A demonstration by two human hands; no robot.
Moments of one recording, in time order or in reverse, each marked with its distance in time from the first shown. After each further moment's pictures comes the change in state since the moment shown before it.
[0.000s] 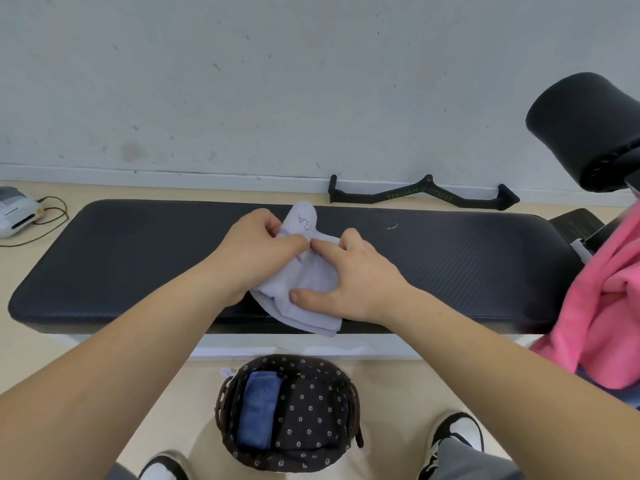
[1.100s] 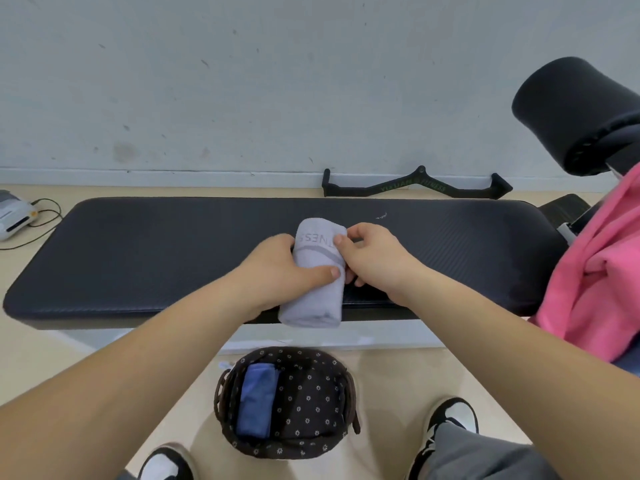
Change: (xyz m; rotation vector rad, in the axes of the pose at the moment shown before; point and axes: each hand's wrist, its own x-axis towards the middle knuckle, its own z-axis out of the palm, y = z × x) left_hand -0.025 0.001 0.034 0.156 -0.217 -0.022; right_hand -0.001 0.029 -0.007 0.737 0.056 0.312
